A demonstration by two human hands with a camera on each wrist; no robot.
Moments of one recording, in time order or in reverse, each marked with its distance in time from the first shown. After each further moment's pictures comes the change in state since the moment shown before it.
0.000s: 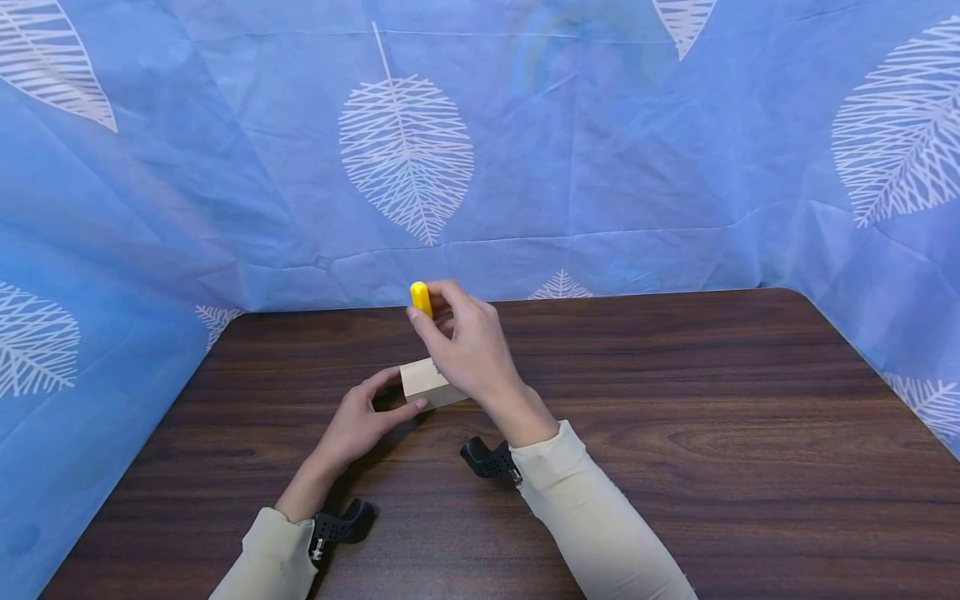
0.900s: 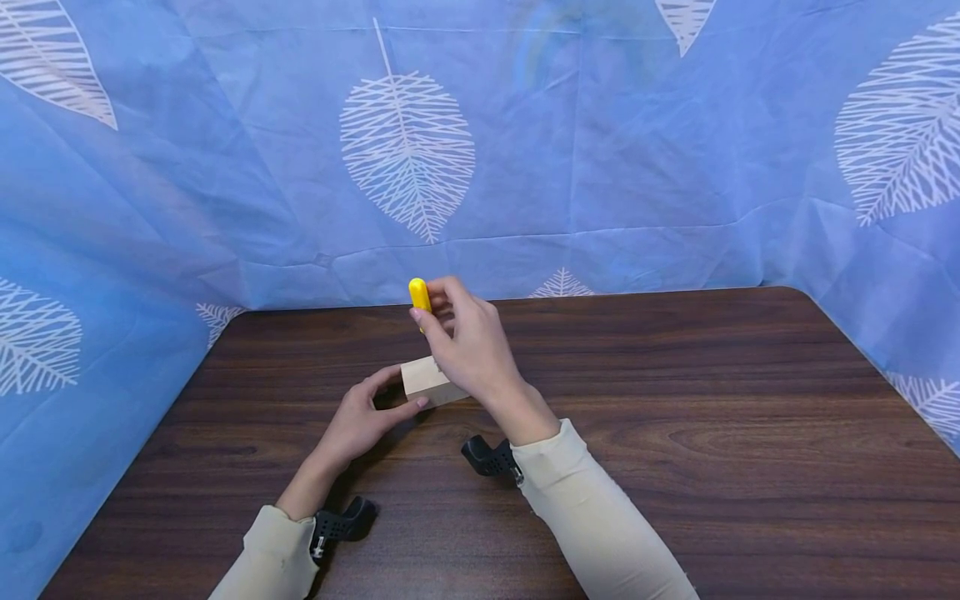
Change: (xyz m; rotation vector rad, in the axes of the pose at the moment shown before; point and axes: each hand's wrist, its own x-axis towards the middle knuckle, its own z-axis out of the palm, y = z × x) left_hand -0.001 0.001 0.000 0.009 0.004 0.010; right_hand 0.001 0.001 0.001 0.020 -0.016 0.000
